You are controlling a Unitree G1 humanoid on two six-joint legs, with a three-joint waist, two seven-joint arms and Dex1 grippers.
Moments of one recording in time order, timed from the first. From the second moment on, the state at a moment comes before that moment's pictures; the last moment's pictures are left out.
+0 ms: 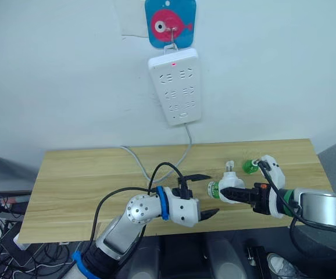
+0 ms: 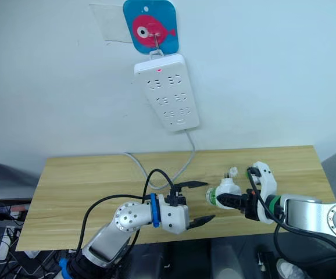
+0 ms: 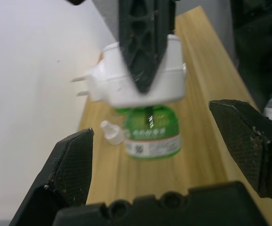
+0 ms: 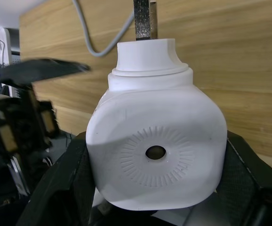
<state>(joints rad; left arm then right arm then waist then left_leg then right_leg) -0.18 0.37 -0.50 -0.25 0.12 -0.02 -0.76 -0.10 -0.98 0.02 -0.44 1.95 0.97 -0.35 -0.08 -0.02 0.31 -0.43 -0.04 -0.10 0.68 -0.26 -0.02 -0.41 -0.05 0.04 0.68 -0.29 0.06</state>
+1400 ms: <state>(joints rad) -0.22 0.36 -0.49 -0.22 0.15 0.01 -0.75 -0.14 -0.94 0.06 -0.44 1.93 0.94 -0.38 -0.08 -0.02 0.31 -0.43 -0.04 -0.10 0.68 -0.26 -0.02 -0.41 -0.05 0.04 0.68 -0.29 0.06</state>
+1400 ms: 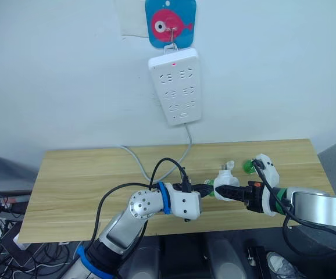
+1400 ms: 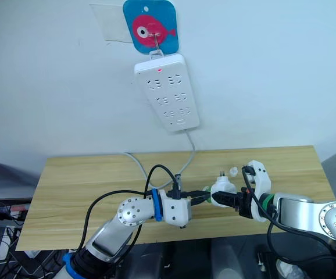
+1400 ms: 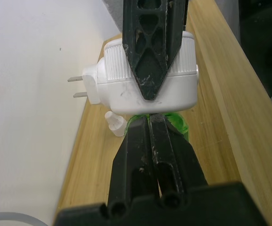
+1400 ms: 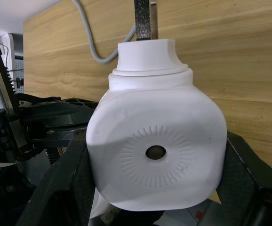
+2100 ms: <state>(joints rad) -0.17 0.41 -0.42 -0.19 -0.02 -0.05 -0.83 -0.17 -0.94 0.07 -0.45 1.95 0.95 -0.38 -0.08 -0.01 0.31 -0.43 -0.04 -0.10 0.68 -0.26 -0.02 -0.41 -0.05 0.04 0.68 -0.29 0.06</state>
